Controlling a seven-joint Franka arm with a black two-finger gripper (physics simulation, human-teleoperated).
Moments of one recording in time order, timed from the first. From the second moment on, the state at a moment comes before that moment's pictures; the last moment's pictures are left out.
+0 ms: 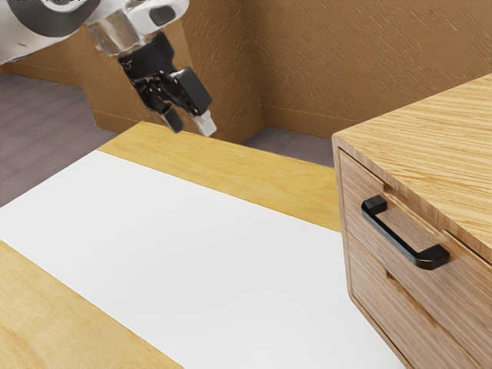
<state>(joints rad) 0.13 0.11 -0.02 -1.17 -0.24 1.43 0.18</state>
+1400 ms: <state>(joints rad) 0.14 -0.33 -0.48 -1.77 -0.21 1.80 -1.51</state>
